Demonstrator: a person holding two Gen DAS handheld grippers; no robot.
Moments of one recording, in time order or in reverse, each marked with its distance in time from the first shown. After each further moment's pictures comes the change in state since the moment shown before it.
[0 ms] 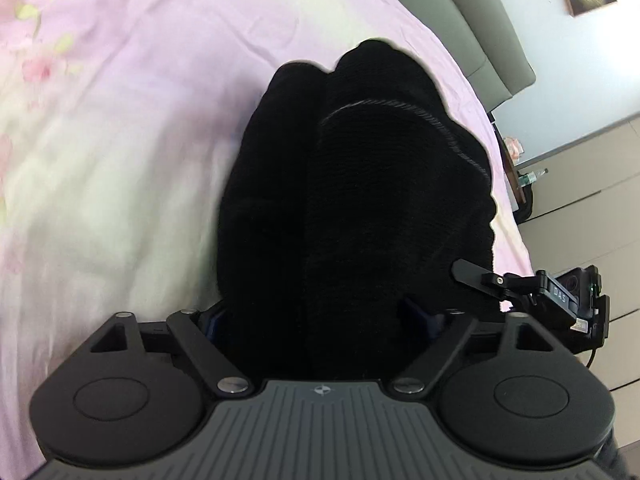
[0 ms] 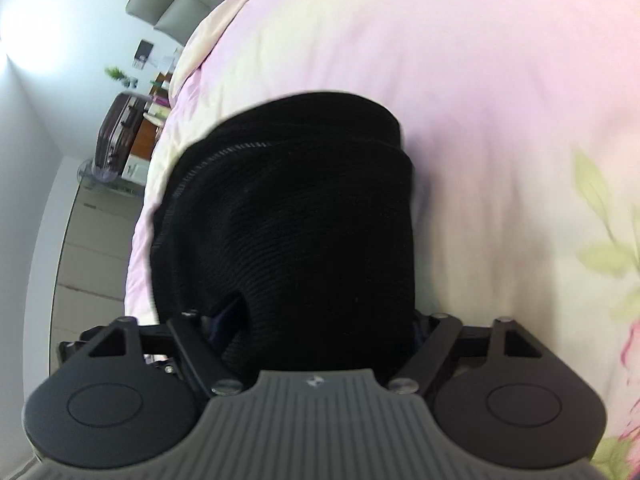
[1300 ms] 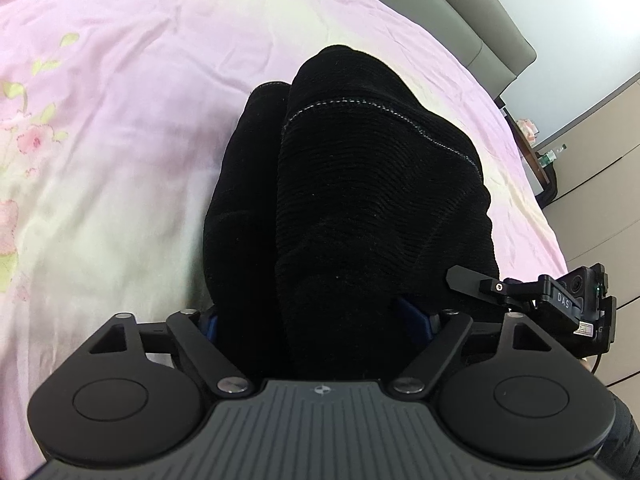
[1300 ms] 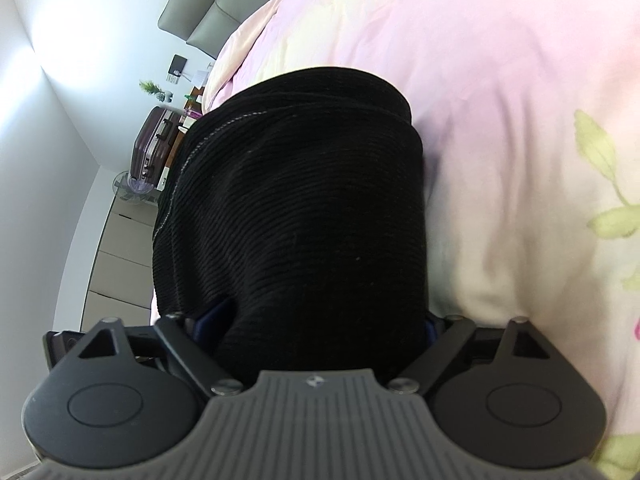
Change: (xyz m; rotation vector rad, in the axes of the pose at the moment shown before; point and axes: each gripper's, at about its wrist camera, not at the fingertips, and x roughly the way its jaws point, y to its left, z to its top) left arm -0.003 -0.054 0.008 0.120 -0.023 0.143; right arm 0.001 -0.016 -0.019 -0.016 -0.041 0.093
